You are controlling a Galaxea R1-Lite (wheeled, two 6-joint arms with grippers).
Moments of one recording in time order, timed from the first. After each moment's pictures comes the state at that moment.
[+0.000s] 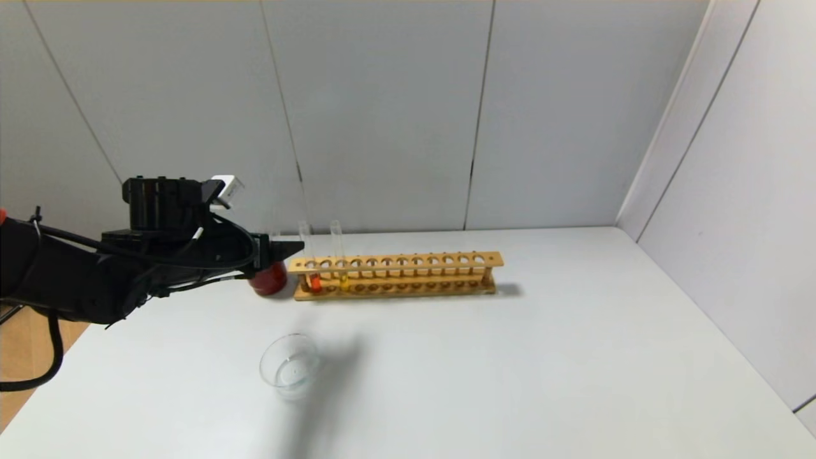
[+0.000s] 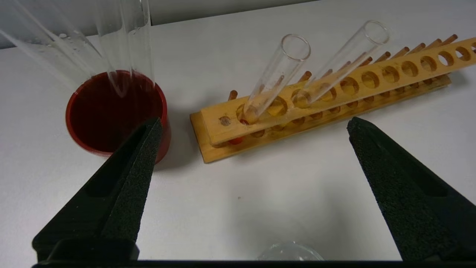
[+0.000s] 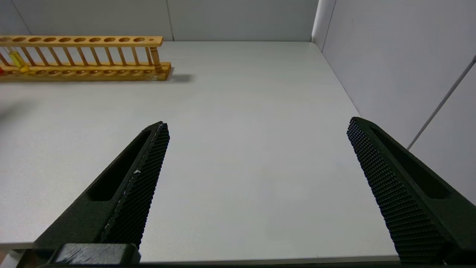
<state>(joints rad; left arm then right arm) -0.10 1.87 -0.91 -0.58 -0.29 -0.05 0.00 0.00 0.00 0.00 0.01 0.00</state>
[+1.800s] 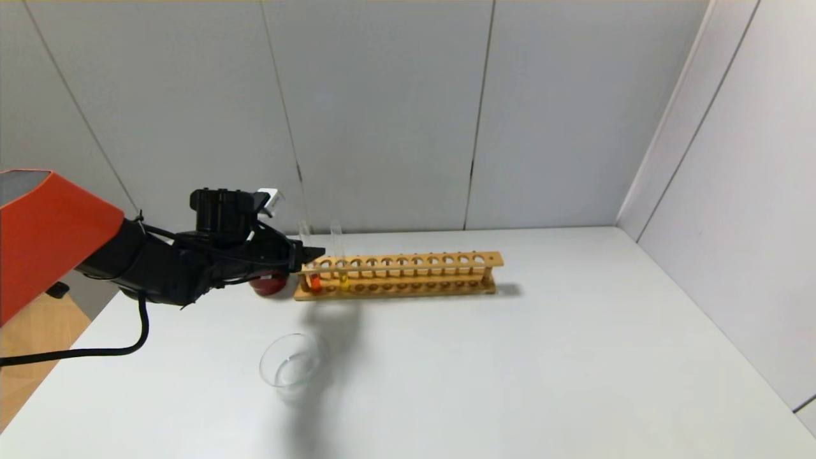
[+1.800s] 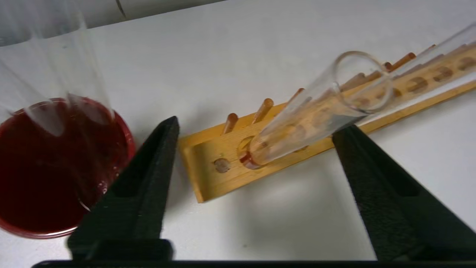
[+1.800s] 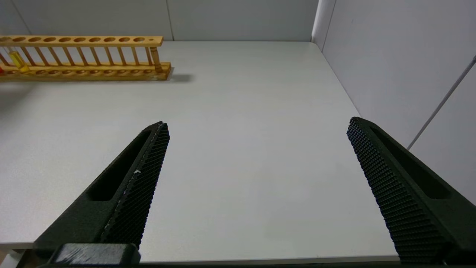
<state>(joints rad) -0.15 2.10 -1.09 -0.59 -0.28 -0.02 0.00 0.00 0.00 0.00 0.01 0.00</state>
